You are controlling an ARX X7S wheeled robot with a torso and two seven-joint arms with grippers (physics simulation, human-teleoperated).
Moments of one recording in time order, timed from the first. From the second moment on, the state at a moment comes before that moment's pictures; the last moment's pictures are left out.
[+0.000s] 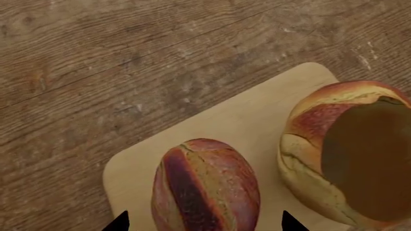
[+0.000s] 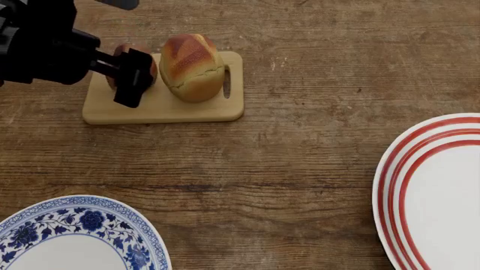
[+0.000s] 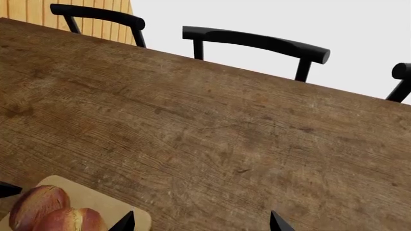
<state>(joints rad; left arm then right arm) -1.78 0.00 0.50 -1.31 -0.08 -1.02 0.58 1.90 0.32 -0.61 0.94 0.49 1.00 -0.50</state>
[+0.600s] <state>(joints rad) -1.91 -0.02 0.49 -1.31 -0.02 -1.06 0.74 1.96 0.27 -0.63 1.08 0.46 0.92 -0.54</state>
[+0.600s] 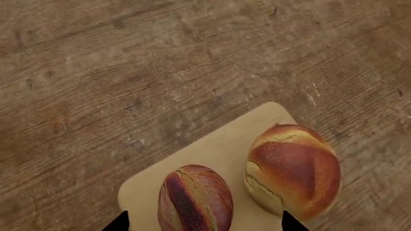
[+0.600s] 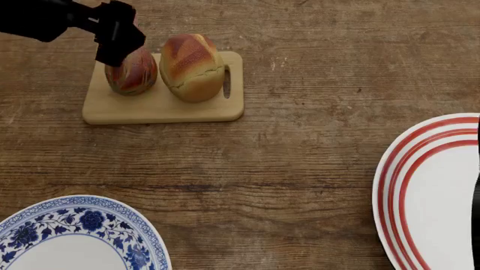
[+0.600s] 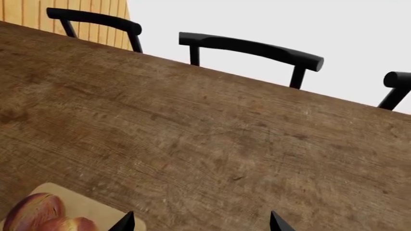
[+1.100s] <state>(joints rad) -2.11 -0.09 0.47 -1.27 0.00 -1.08 0.89 1.95 0.32 -0.61 0.99 0.47 0.94 -0.49</state>
